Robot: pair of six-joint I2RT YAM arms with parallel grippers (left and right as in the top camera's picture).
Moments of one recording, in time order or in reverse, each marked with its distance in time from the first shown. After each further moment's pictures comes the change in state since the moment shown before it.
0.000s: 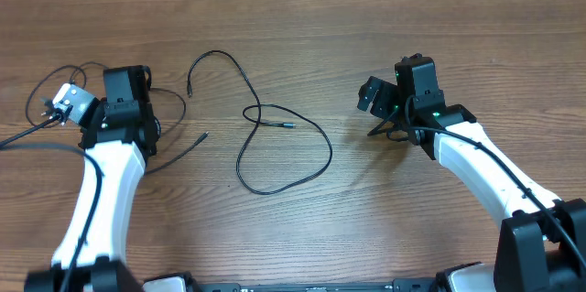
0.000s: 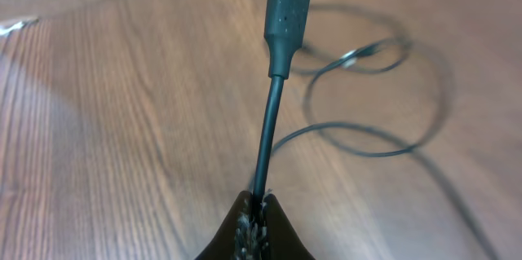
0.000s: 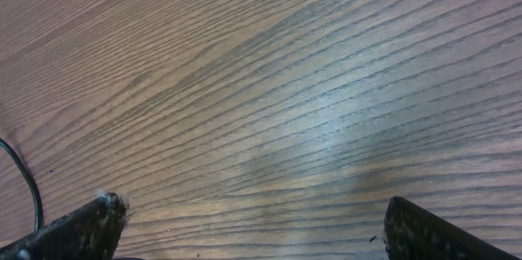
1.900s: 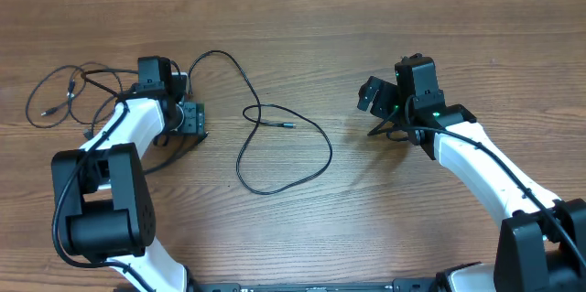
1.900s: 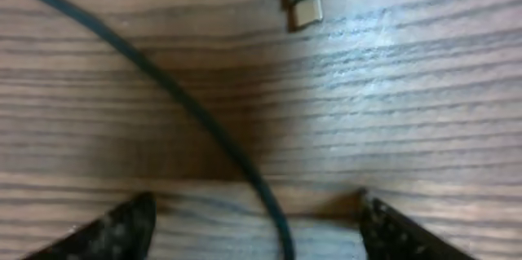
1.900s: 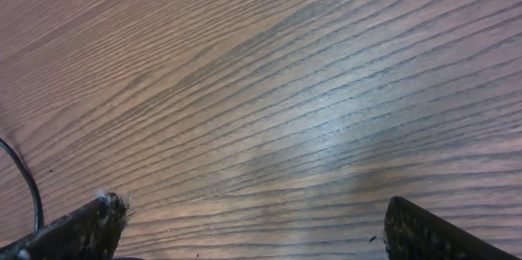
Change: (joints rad) left arm -0.048 0.438 0.110 0.103 0.769 0.910; right arm 0.000 0.000 0.000 0.000 0.000 0.000
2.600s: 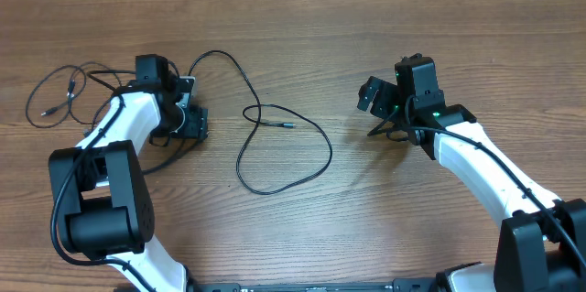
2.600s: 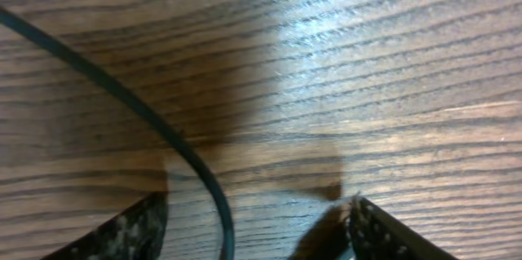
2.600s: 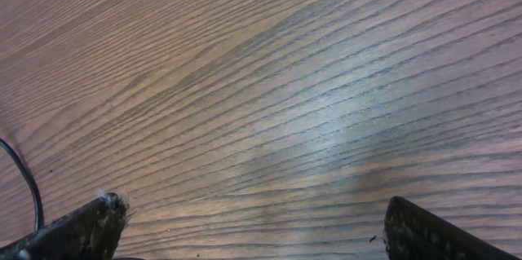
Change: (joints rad) left arm 0.027 0.013 0.061 -0.157 0.162 0.086; right arm 0.000 0.000 0.000 0.000 0.000 0.000
